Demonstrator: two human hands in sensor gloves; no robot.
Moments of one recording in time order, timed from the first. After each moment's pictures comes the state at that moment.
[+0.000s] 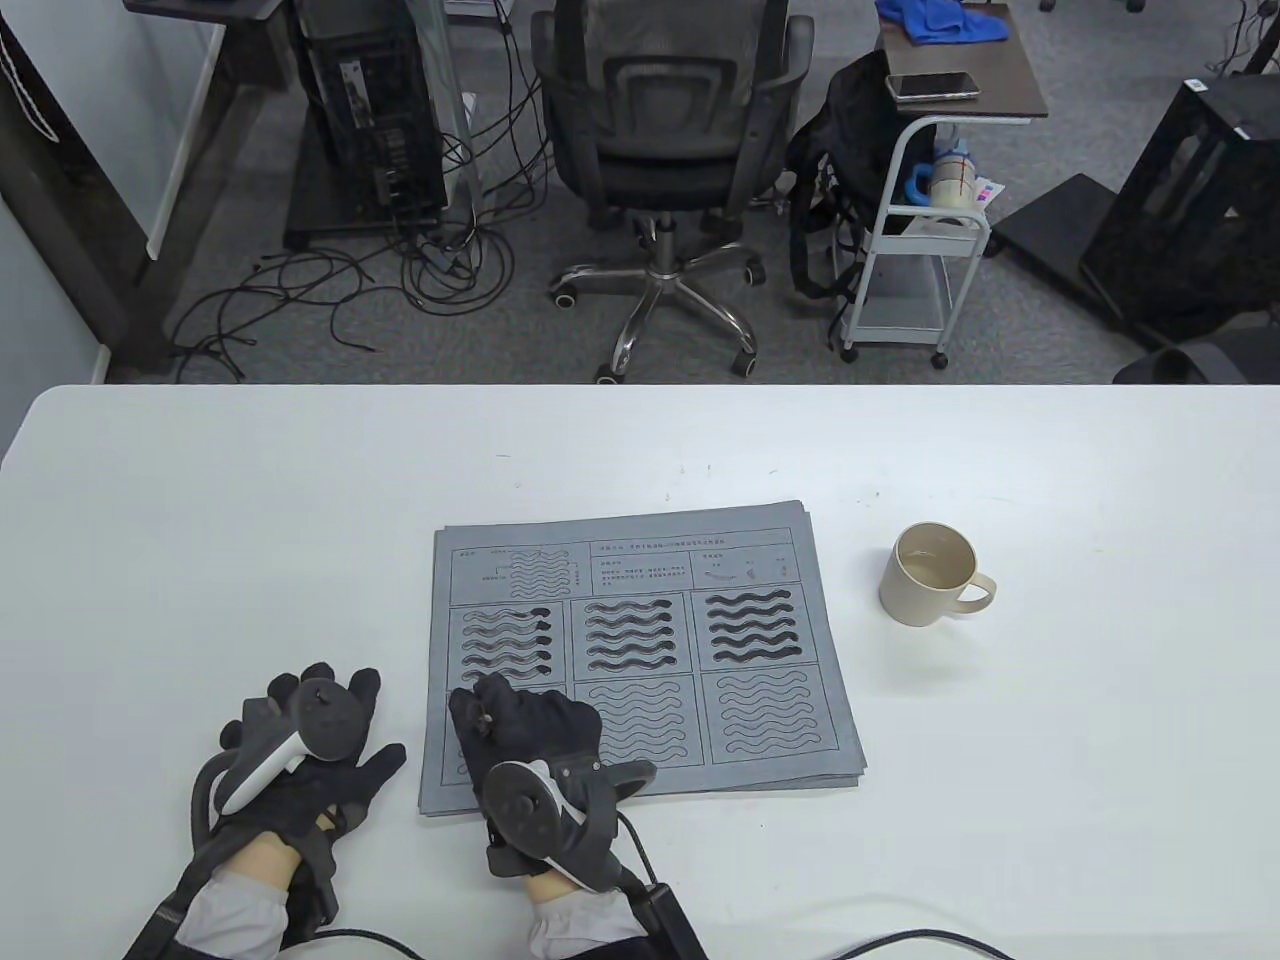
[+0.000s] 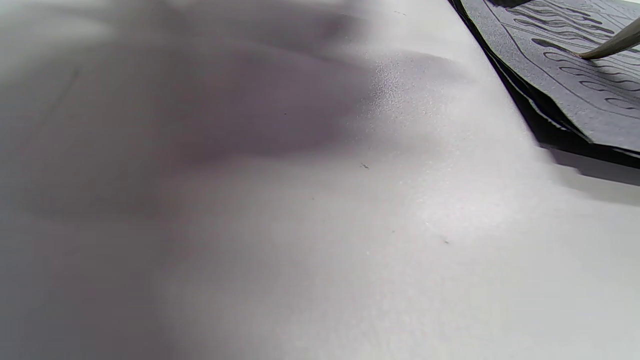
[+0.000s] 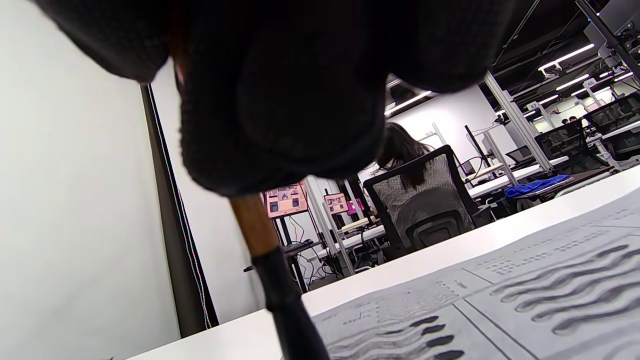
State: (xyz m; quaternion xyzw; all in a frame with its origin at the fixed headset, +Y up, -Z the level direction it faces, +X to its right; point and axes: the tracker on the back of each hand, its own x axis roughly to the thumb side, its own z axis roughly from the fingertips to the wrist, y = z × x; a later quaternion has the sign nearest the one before) left_hand -0.320 -0.759 -0.259 -0.29 0.07 0.10 0.95; right_hand -0.085 -0.702 -0.229 0.09 -0.27 0.92 0.26
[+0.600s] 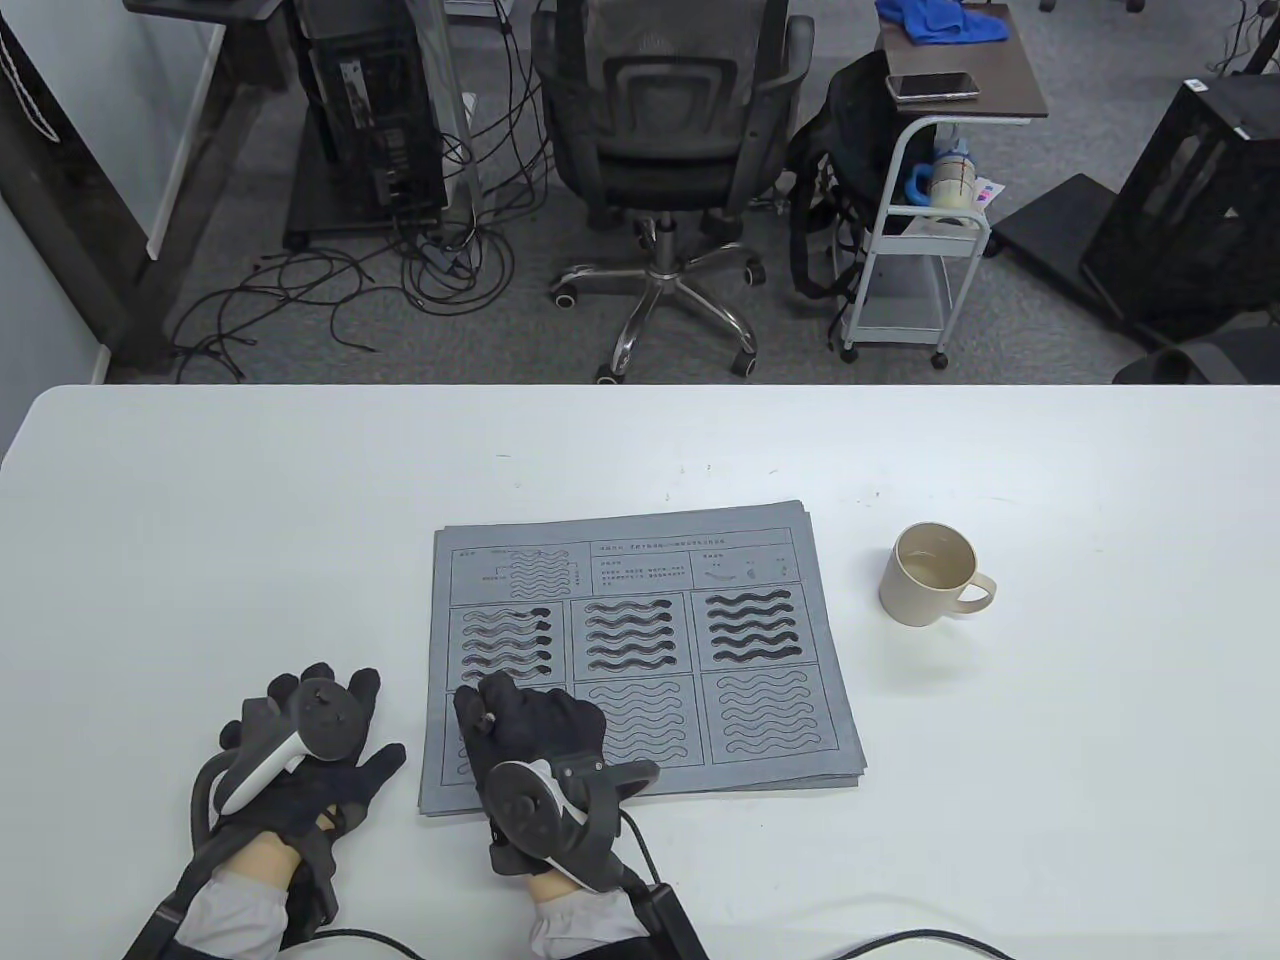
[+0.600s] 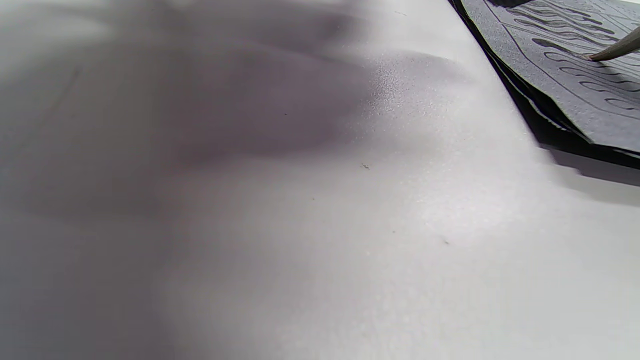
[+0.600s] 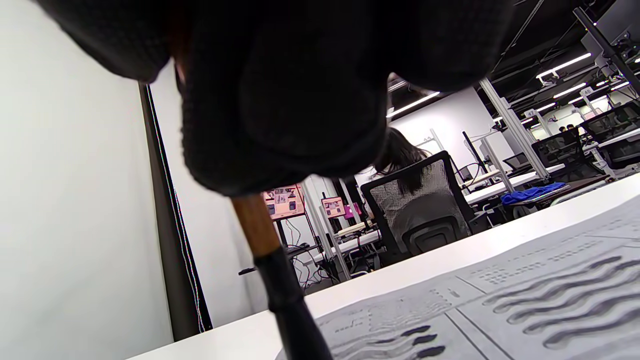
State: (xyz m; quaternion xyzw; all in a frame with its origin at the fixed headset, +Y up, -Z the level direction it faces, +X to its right) left_hand -0.321 -0.759 -0.259 -0.29 0.07 0.10 0.95; right_hand -0.083 -0.702 -0.229 0.08 -0.28 0.92 0.25
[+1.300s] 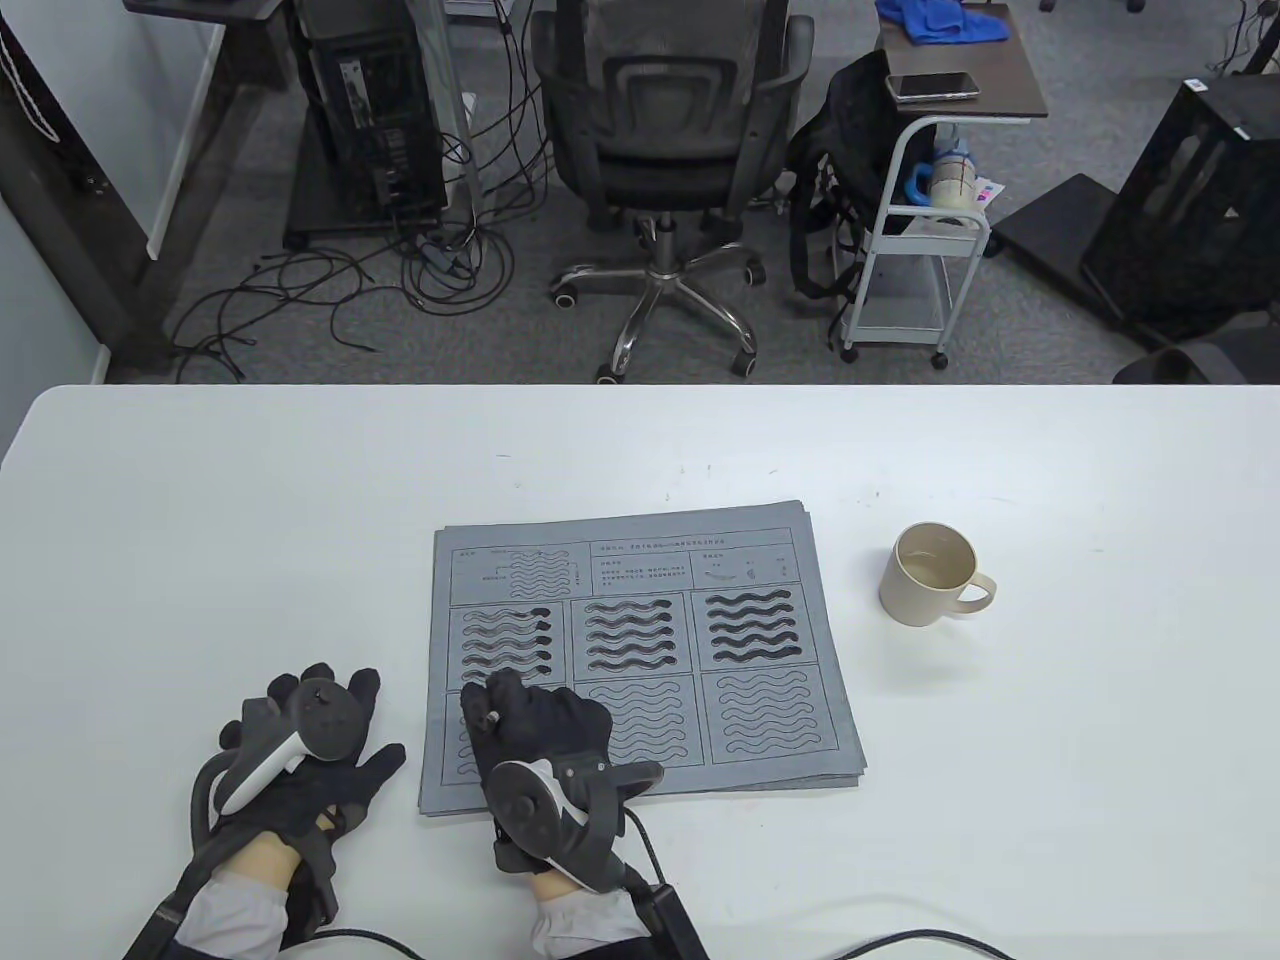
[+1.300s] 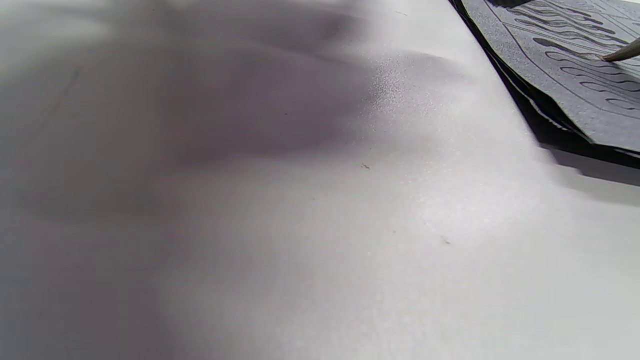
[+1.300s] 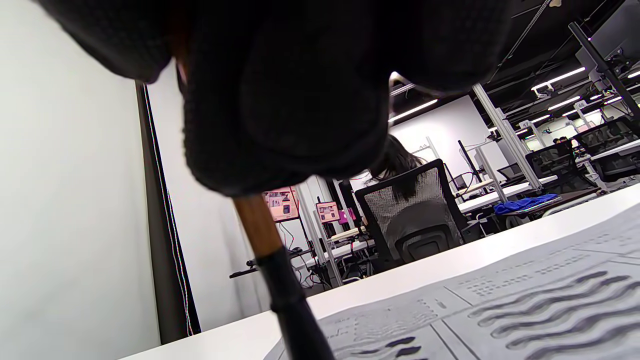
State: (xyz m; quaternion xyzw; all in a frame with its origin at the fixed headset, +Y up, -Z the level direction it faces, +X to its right) left_hand -0.321 -0.760 -0.259 -0.29 0.07 0.10 0.95; right_hand -0.081 -0.701 -0.229 0.07 -0.29 0.93 0.24
